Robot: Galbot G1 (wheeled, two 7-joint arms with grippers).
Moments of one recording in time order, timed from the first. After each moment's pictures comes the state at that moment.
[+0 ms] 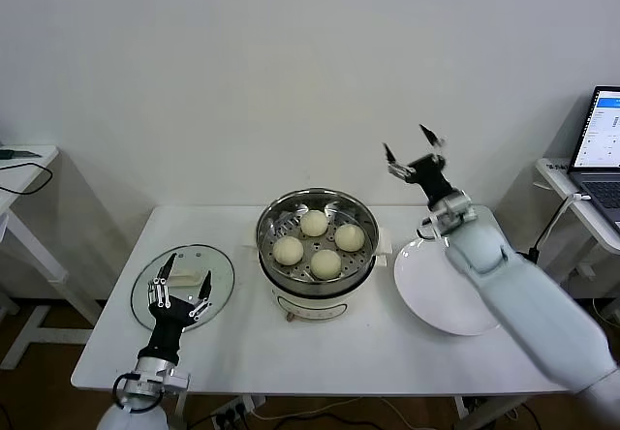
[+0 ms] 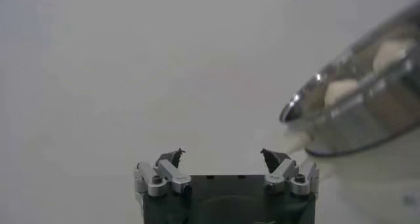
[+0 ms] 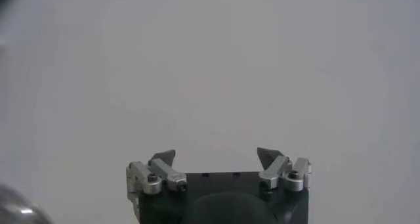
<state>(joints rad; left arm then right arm) 1.46 -1.22 -0.50 -1.89 0.65 -0.08 -0.20 -0.59 0.90 -0.02 1.42 0.41 0.27 0.21</state>
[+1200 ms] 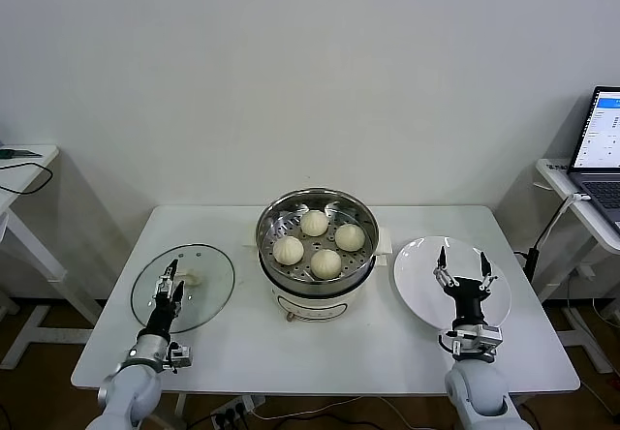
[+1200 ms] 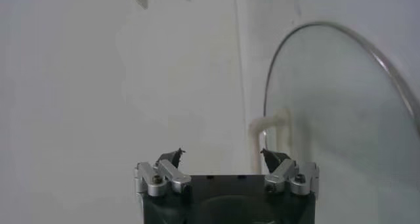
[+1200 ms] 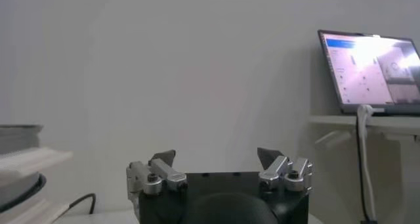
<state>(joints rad) 1.18 -1.21 -0.49 -1.41 1.28 0.03 -0.20 -1.22 1.26 0.49 1.56 0.29 0.33 0.26</state>
